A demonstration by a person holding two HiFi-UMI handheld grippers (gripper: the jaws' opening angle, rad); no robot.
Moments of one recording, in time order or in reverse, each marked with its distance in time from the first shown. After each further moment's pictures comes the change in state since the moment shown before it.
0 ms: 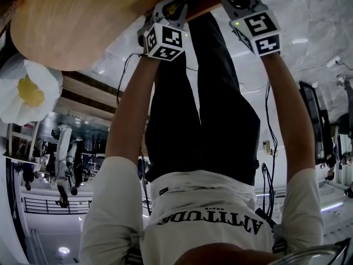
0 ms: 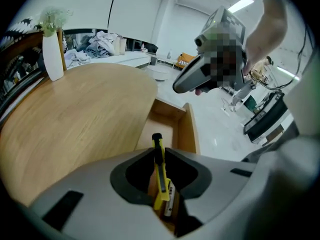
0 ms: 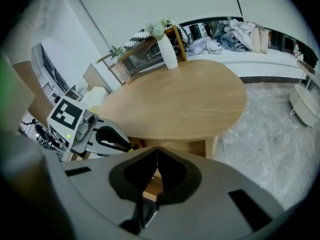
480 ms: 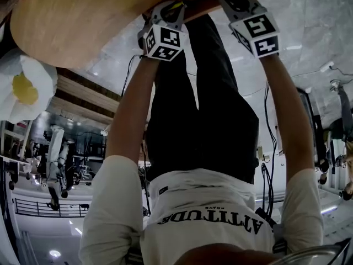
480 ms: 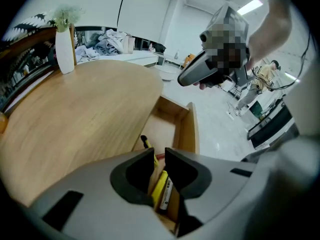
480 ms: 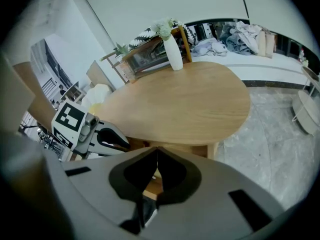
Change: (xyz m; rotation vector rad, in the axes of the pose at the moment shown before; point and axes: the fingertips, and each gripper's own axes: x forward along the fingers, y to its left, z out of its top) left arm -0.011 0.001 -0.017 -0.080 0.003 0.046; right arm -0.006 0.013 0.007 -0.041 0.014 0.014
